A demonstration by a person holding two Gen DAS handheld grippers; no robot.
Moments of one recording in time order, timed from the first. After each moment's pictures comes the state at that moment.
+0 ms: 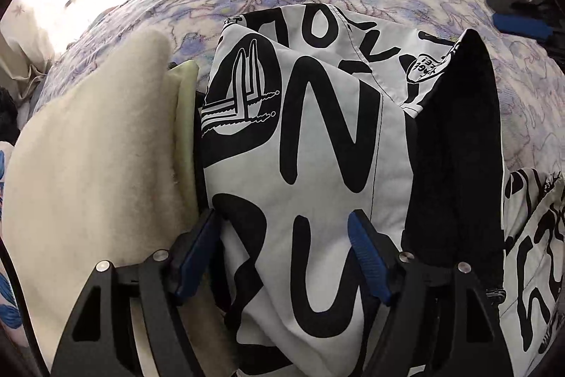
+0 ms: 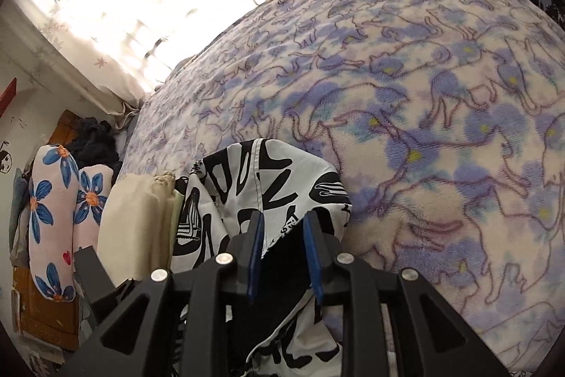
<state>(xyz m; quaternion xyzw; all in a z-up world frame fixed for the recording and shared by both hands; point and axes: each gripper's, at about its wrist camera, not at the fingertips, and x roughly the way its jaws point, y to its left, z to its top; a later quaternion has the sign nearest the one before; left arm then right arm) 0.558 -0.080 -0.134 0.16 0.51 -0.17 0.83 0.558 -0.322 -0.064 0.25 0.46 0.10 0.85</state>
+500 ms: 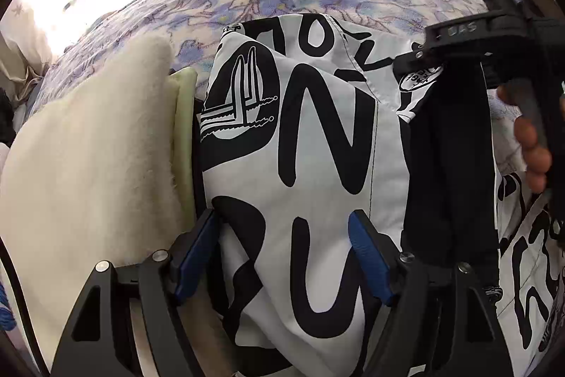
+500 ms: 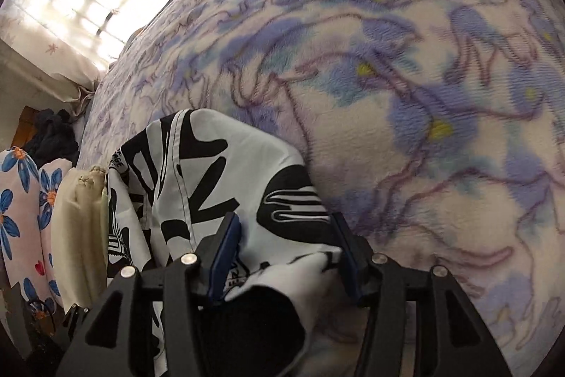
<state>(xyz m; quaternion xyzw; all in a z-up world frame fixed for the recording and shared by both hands) 0.553 -0.073 -0.132 0.15 0.49 -0.19 0.84 0.627 -0.300 -0.167 0.23 0.54 0.04 0.81</state>
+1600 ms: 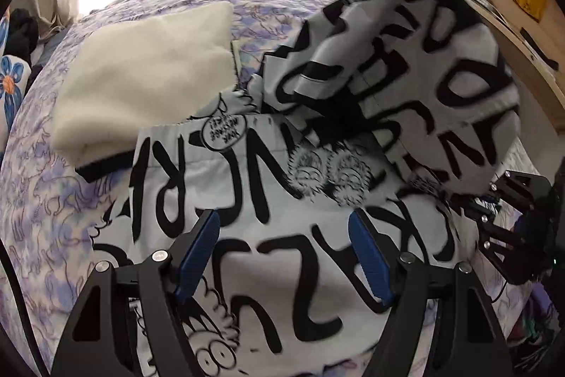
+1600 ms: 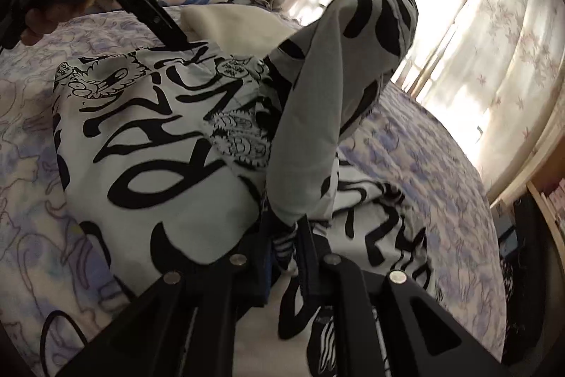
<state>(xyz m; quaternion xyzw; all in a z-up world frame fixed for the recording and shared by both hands) 0.299 0.067 -0.063 0.05 0.47 -0.25 0.85 0.200 -0.183 -0.096 -0.27 0.33 0.17 0.89</state>
